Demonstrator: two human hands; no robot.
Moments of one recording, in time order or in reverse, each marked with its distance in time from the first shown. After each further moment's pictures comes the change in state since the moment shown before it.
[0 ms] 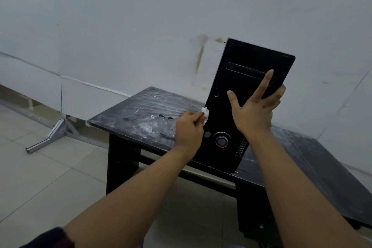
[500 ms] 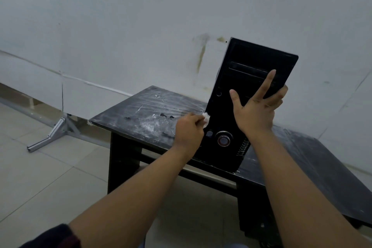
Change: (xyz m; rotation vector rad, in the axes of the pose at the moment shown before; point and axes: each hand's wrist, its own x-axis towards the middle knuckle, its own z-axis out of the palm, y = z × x) left_hand 0.000 -0.012 -0.007 0.099 -0.076 0.044; right_hand -0.001 -0.001 0.003 -0.003 0.011 0.022
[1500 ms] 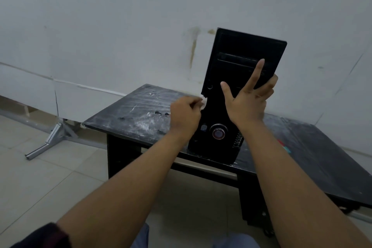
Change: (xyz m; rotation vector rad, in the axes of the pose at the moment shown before) left_hand 0.030 0.026 -0.009 0.001 0.080 0.033; right_hand 0.001 0.002 0.009 -0.003 0.039 -0.003
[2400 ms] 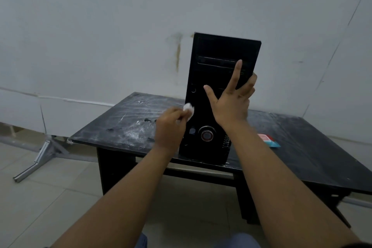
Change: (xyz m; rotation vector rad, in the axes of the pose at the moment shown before) left_hand -0.020 -0.026 0.004 0.046 0.023 0.299; right_hand 0.000 0.006 0.006 -0.050 0.058 -0.014
